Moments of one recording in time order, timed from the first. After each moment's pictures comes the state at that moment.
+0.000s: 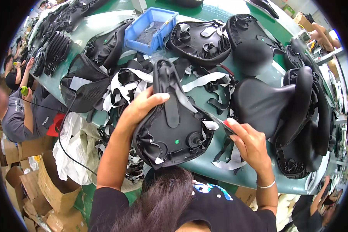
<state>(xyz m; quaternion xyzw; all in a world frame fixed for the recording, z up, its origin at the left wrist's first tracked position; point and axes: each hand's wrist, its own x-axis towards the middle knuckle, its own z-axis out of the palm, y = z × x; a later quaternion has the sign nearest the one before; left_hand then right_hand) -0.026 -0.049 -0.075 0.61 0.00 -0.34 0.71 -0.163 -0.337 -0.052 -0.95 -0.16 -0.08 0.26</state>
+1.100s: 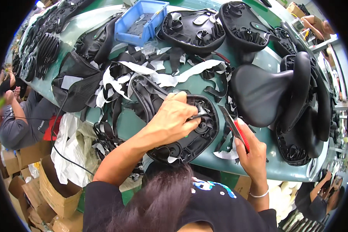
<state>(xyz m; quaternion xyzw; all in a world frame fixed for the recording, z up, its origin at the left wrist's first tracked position) -0.067 -0.100 -0.087 0.83 -0.45 -0.07 0.33 -0.211 -0.314 -0.059 -0.94 -0.02 -0.12 0.30</state>
